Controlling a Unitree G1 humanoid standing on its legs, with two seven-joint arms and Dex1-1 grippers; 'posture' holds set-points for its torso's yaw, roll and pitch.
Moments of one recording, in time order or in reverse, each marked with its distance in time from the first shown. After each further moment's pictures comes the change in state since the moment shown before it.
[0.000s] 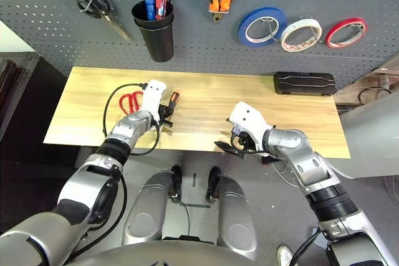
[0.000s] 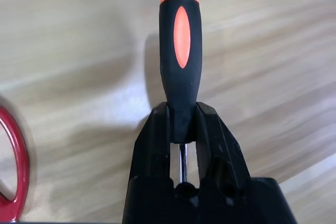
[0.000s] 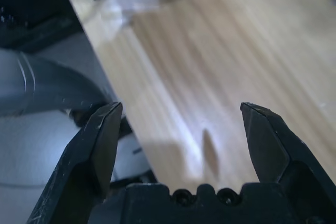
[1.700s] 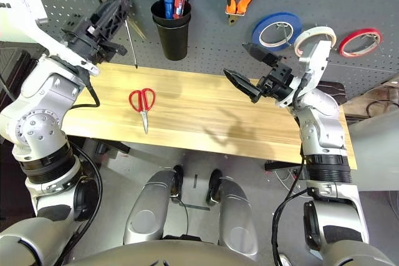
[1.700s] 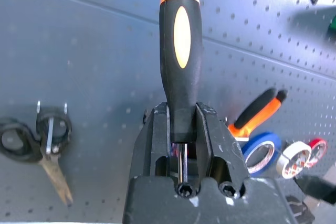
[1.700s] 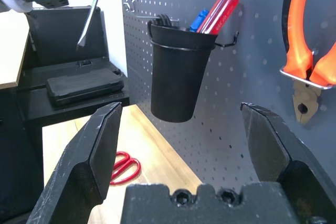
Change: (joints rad) left arm -0.131 0.142 0.340 -0.959 -0.585 0.292 0.162; right arm -0.221 0.151 -0.344 0.160 0.412 -0.326 0.166
